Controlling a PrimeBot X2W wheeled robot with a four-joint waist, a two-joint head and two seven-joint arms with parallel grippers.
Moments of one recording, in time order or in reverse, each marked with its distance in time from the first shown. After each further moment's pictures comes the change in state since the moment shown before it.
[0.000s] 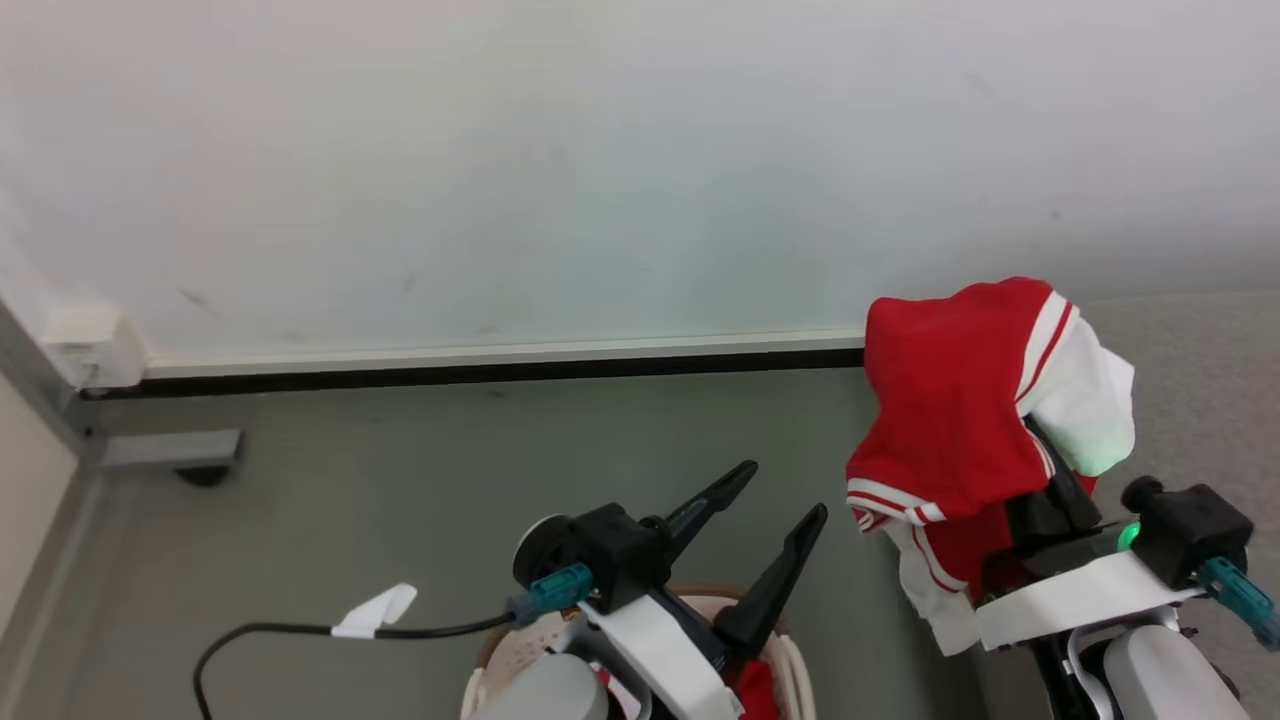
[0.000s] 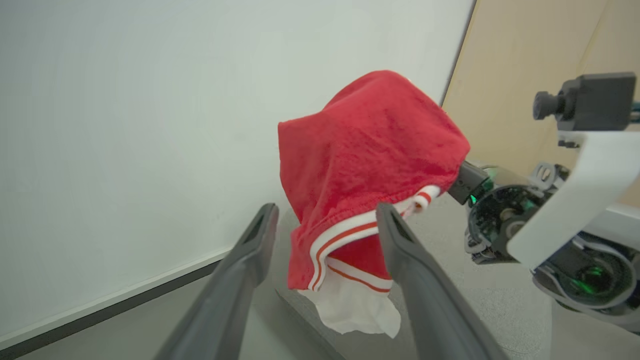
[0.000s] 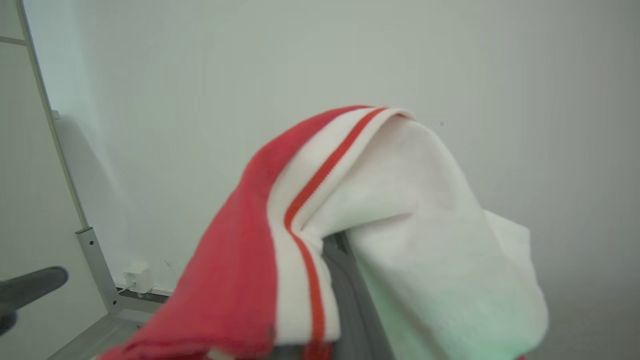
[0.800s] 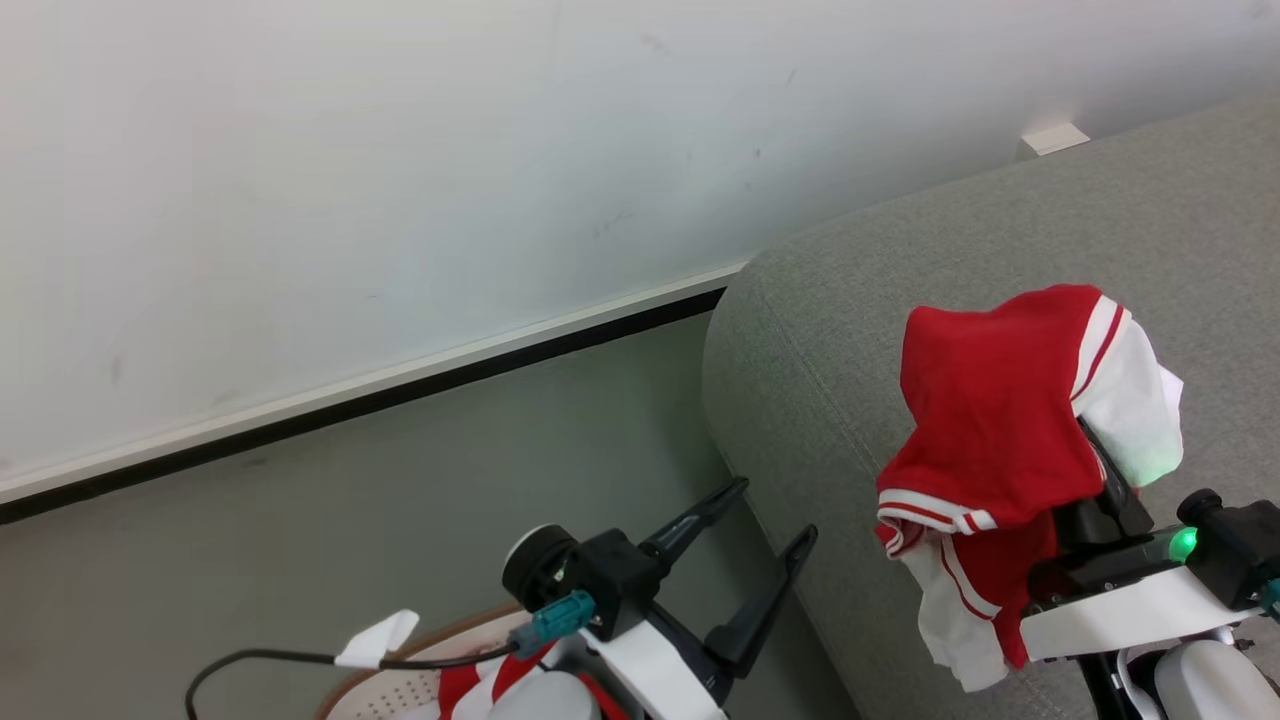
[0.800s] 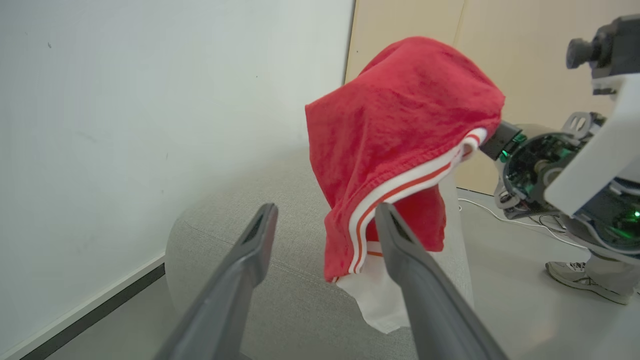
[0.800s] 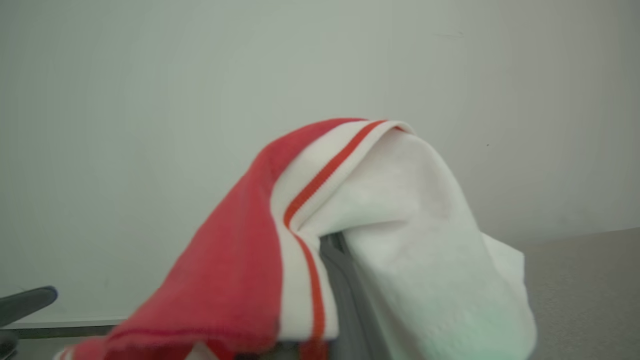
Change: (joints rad) left arm 0.042 -0.006 0.043 0.017 0.137 -0.018 -0.024; right arm 0.052 -0.070 -0.034 -0.117 0.008 0.000 0.000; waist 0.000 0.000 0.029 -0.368
